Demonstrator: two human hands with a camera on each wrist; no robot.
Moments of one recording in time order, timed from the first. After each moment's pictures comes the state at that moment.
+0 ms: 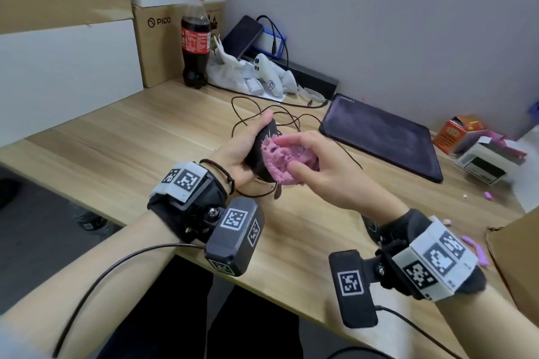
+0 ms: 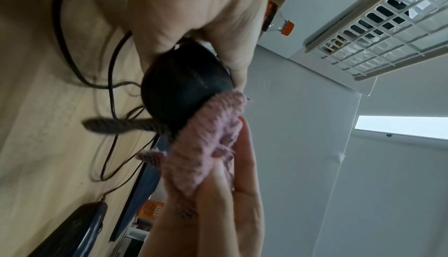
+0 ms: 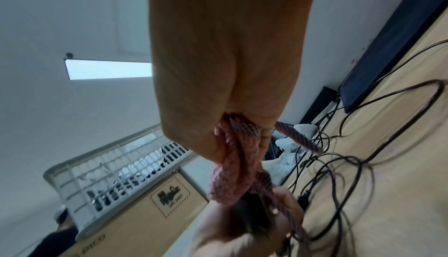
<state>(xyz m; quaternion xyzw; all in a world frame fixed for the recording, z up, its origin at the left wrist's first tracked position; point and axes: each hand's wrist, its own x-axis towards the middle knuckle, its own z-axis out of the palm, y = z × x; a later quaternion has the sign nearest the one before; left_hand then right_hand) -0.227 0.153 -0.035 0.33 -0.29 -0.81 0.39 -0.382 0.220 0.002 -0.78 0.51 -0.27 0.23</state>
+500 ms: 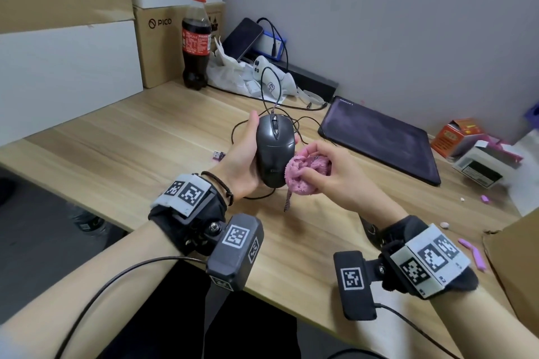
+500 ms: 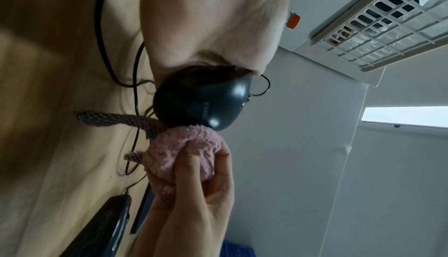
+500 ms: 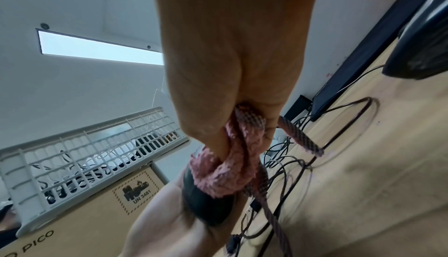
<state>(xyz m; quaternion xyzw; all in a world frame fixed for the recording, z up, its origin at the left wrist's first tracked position) -0.232 0.161 -0.043 0.30 -0.33 -0.79 0.42 -0.401 0.214 -0.011 -0.73 0.57 -0.31 0.24</state>
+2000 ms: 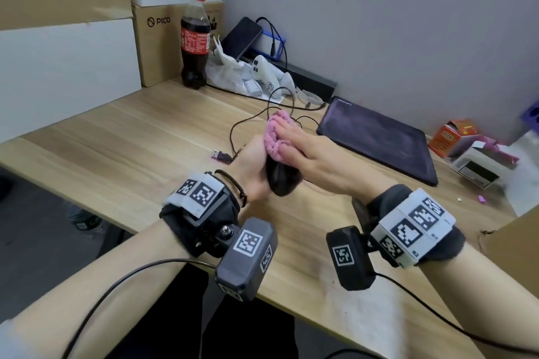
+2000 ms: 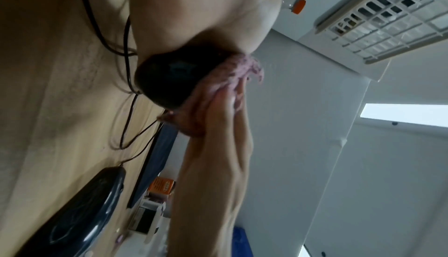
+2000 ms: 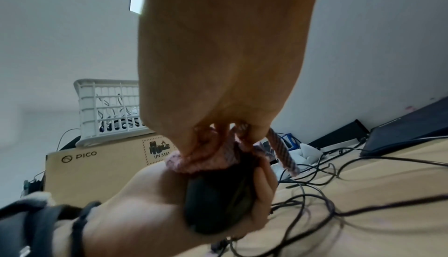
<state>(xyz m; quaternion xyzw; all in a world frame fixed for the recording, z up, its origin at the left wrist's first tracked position) -0.250 0.163 -0.039 0.20 -0.22 -0.87 0.39 -0.383 0.193 0.012 -0.84 0.50 -0.11 0.16</state>
